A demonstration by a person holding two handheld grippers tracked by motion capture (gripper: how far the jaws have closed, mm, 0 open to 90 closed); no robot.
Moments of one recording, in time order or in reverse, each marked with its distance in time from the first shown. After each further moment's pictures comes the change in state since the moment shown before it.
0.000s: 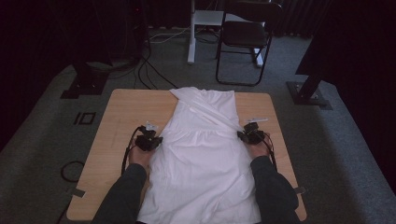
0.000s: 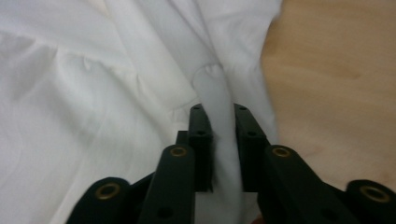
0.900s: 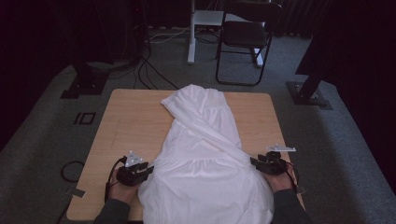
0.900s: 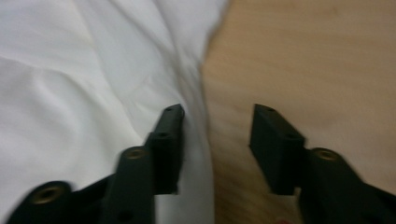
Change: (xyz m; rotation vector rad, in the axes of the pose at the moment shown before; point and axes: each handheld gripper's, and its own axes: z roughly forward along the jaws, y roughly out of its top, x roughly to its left) left arm -0.035 -0.081 -0.092 -0.088 -0.042 0.035; right arm 0.007 -0.089 -0.100 -0.045 0.065 0.081
